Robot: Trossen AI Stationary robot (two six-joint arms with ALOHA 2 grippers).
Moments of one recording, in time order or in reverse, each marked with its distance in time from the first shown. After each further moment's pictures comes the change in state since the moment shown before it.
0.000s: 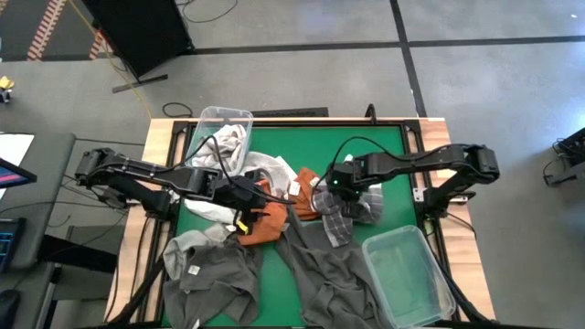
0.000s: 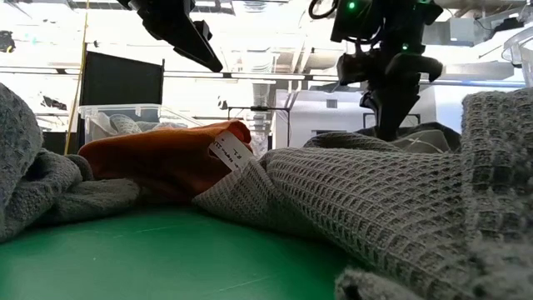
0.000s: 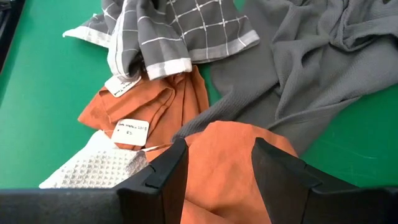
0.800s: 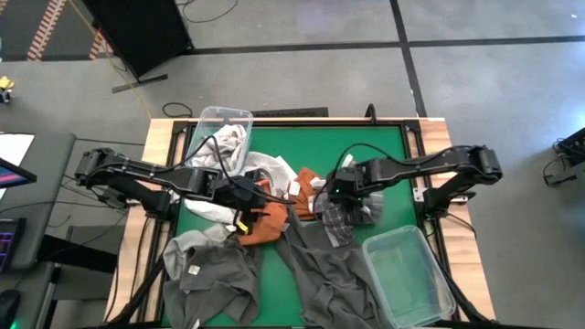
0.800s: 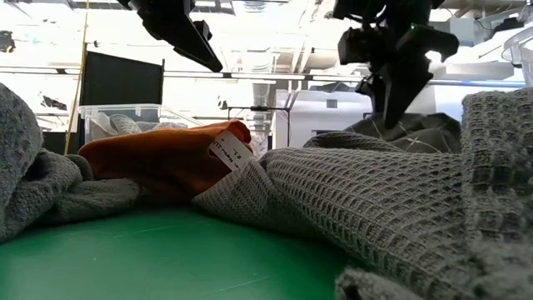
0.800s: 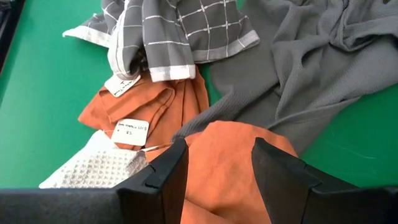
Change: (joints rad) left arm 0.000 0.000 0.000 -0.001 0.000 0.000; right arm 0.077 -0.021 0.045 -0.025 -0.004 -0.031
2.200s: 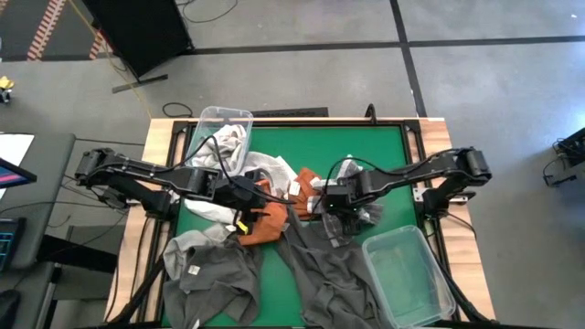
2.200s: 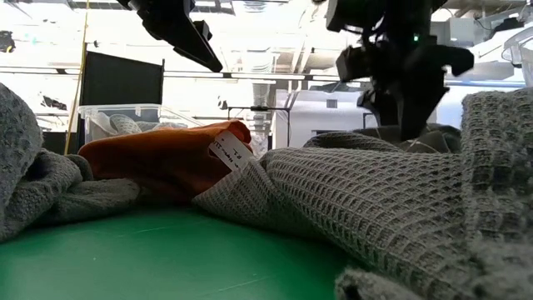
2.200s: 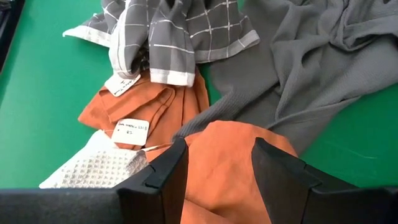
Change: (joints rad) left arm 0.000 0.000 0.000 0.001 0.000 0.000; right arm 0.081 0.123 0.010 -0.022 0.008 0.061
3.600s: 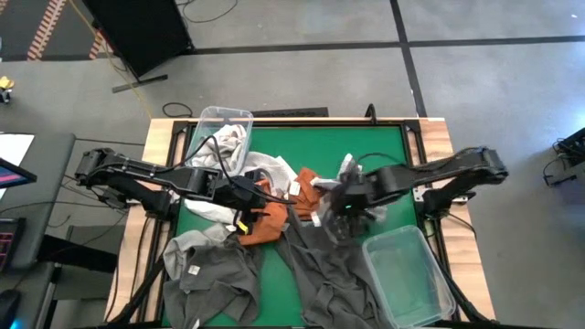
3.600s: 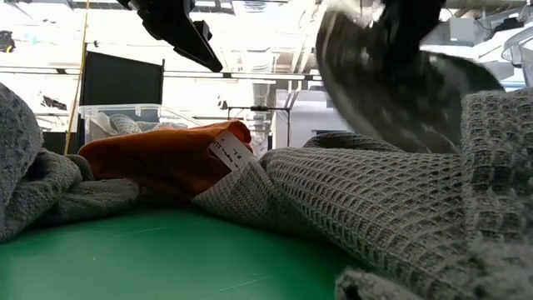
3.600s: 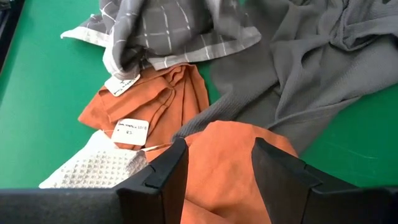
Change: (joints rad) left arm 0.000 0.000 0.000 0.000 0.000 0.000; right arm 0.110 -0.196 0.157 -0.100 0.110 -0.008
